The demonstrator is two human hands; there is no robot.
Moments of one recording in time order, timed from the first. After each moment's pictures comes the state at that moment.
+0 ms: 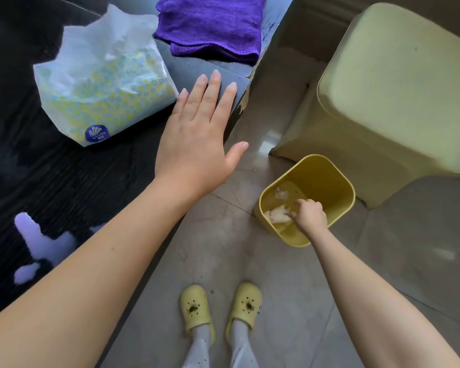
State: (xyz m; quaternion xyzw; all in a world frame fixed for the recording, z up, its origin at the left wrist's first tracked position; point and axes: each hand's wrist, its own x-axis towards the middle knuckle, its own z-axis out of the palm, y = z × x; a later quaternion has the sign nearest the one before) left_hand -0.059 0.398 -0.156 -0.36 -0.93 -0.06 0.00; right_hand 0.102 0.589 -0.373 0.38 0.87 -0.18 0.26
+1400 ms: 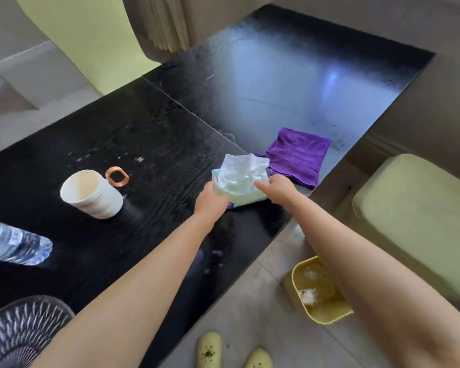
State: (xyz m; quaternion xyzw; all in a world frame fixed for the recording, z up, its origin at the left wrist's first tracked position) left_hand -0.089 0.294 -0.051 0.16 -0.85 -0.45 -0.20; right_hand -0.109 0.461 -0.072 0.18 0.89 -0.38 0.18
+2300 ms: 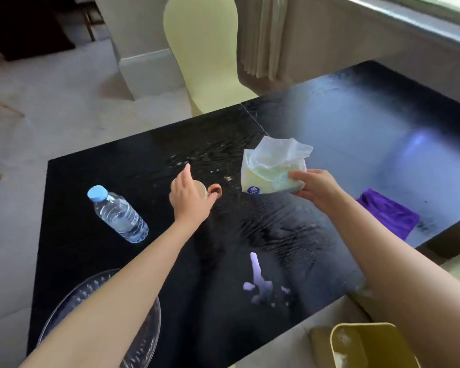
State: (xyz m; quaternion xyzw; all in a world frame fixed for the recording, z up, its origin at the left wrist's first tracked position) left_hand -0.107 0.076 0.009 0.22 -0.93 -0.29 0.10; right_hand -0.180 0.329 0.046 0.14 0.71 -0.66 0.18
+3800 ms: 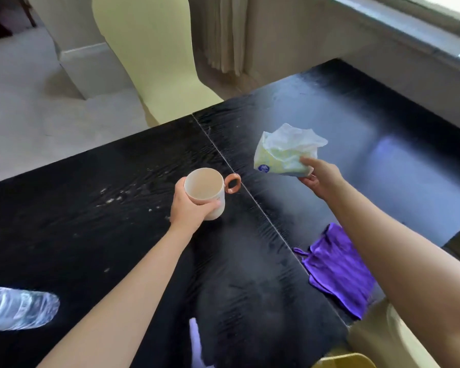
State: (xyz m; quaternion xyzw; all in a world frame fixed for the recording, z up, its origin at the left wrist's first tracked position) left_hand -0.270 0.186 -0.016 0.24 -0.79 -0.56 0.01; right_hand -0.376 0.453 0.021 0.29 0.59 -0.75 0.10
